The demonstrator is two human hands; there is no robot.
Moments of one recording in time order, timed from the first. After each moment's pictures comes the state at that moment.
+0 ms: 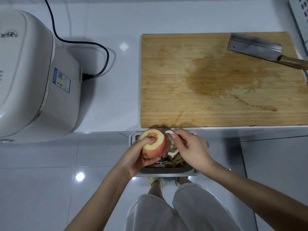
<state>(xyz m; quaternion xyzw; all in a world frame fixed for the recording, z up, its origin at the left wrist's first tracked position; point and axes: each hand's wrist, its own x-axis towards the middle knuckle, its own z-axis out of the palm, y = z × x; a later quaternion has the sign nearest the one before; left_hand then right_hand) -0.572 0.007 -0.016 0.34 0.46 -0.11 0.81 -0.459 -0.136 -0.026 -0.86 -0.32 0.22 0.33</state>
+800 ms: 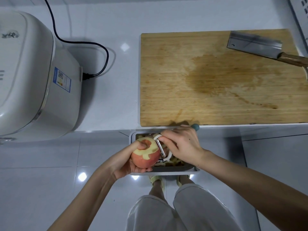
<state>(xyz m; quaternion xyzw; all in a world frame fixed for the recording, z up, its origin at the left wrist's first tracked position) -0.593 0.025 -0.011 0.37 0.42 -0.24 0.80 -0.452 -0.118 -0.033 -0.77 -0.54 0.05 0.34</state>
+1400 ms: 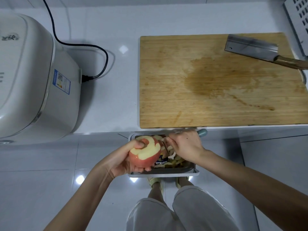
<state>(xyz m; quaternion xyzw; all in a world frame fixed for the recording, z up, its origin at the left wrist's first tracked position) -0.589 0.037 -0.005 0.35 0.38 -0.26 0.81 -0.442 -0.127 -0.054 -0.84 -0.51 0.11 0.15</state>
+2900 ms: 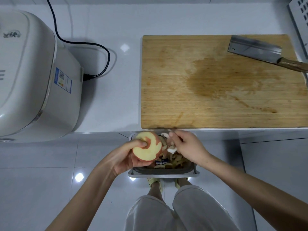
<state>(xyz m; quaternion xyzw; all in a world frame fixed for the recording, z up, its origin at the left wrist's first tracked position) -0.584 0.036 -0.014 0.32 0.41 -0.17 0.84 -0.448 -0.124 -0.025 -0.83 -0.28 0.37 0.31</state>
